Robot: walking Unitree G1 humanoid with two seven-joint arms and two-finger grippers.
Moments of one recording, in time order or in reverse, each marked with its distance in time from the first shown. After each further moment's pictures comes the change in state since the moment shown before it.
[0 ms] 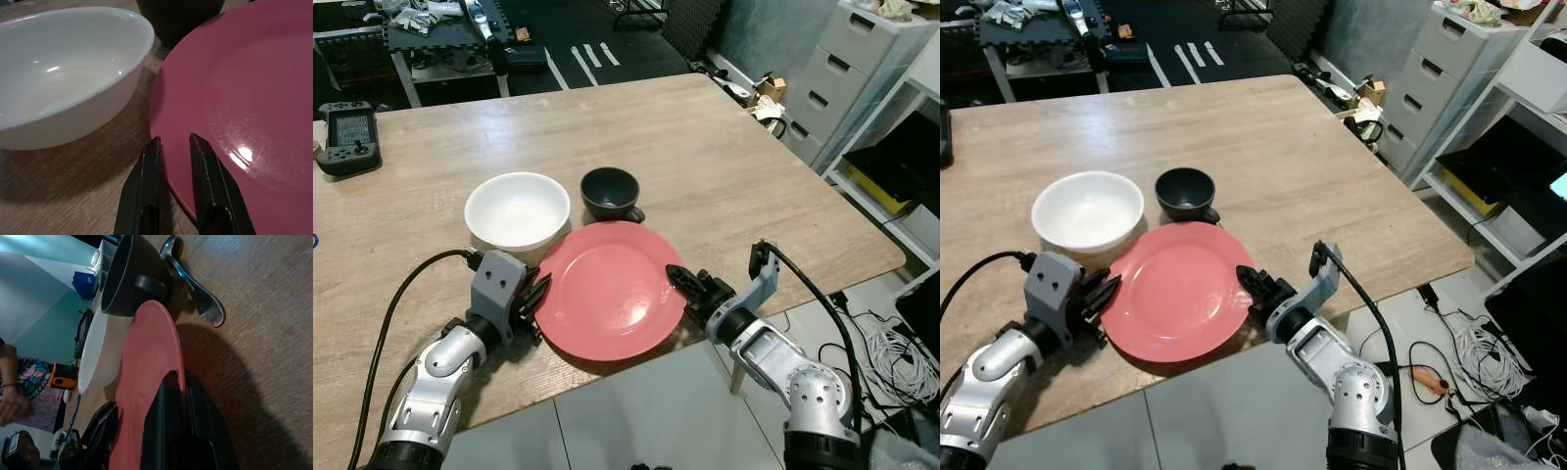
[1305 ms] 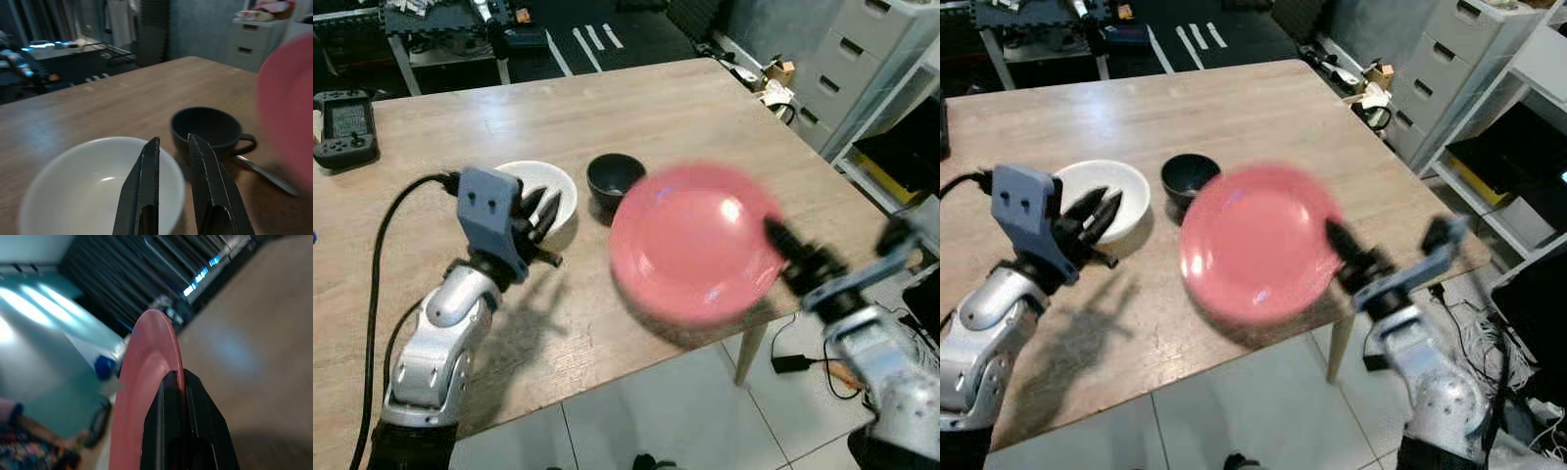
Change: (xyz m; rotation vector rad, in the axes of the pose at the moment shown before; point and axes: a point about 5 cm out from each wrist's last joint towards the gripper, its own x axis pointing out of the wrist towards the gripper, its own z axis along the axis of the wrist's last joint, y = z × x) left arm 0.007 0.001 0.125 -0.092 -0.301 0.163; right arm -0.060 0.032 0.106 -0.180 -0.493 0.182
